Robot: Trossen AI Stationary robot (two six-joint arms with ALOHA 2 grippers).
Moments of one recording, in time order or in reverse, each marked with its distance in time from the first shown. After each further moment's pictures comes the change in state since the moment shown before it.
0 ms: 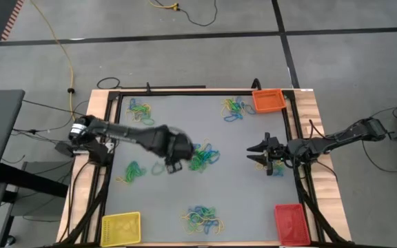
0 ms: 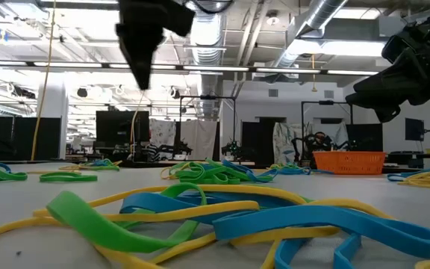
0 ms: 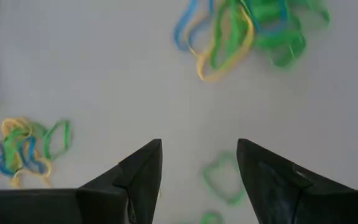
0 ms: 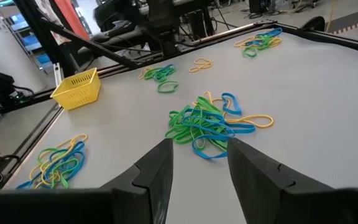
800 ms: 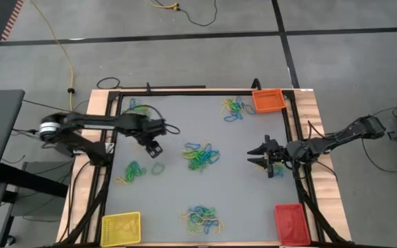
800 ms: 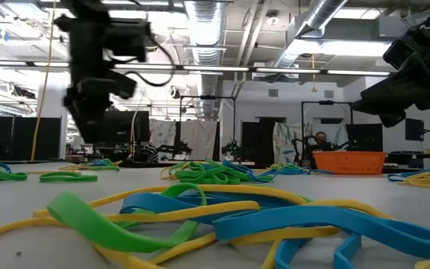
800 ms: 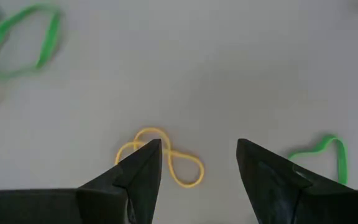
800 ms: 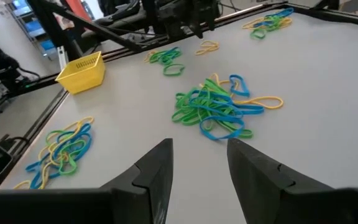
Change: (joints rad) left arm 0.337 -0.411 -0.720 0.378 0.194 0.010; right arm 0.041 0.000 0.000 -0.056 0.020 0.035
